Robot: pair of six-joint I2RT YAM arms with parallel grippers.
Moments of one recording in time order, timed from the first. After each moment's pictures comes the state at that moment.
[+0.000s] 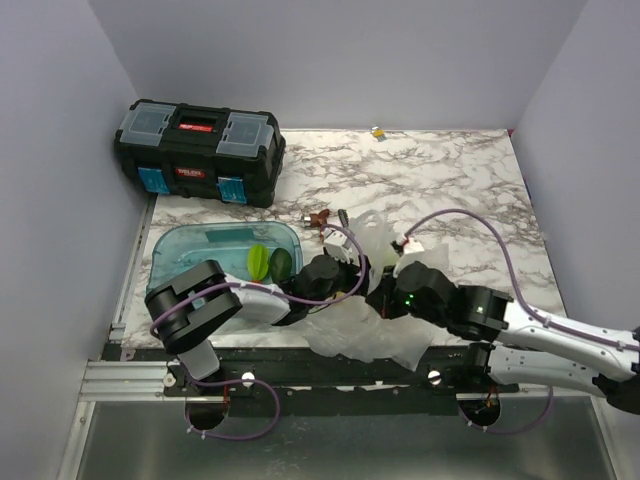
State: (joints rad) left arm -1.02 1.69 0.62 0.78 -0.13 -0.66; right arm 1.15 0.83 0.71 -0.54 0.34 0.81
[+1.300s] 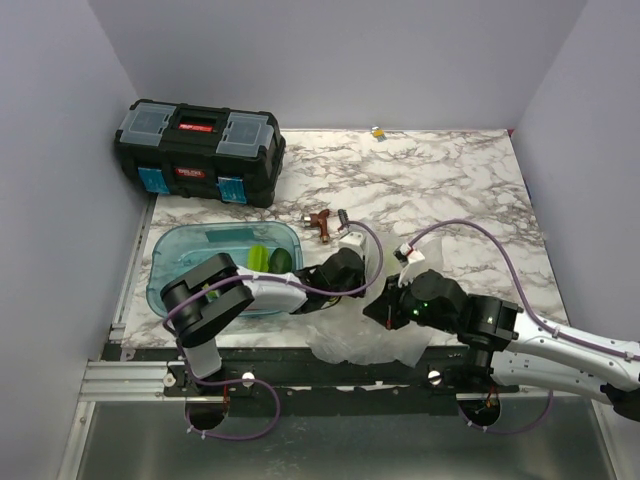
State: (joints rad) left arm -1.03 1.77 0.79 0.38 -0.17 -0.65; right arm 1.14 0.76 0.62 -0.39 0.15 0.76
